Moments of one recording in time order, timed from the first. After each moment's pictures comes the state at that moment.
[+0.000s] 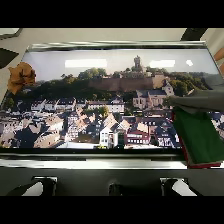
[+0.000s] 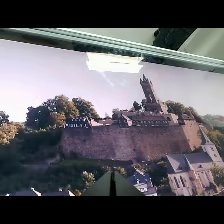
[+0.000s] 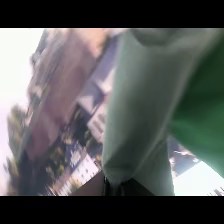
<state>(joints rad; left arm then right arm) 0.29 -1.13 1.63 0.81 -1.20 -1.27 -0.82 -1.20 1.59 -0.94 1.58 1.87</state>
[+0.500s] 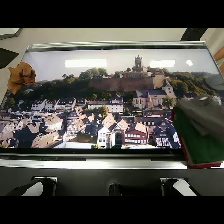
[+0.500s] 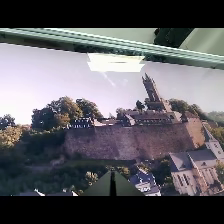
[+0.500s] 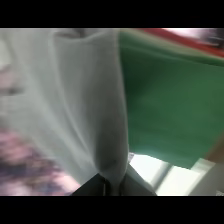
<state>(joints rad) 0.29 -1.13 1.63 0.81 -1.20 -1.24 -1.02 -1.14 1.49 -1.33 1.80 1.92</state>
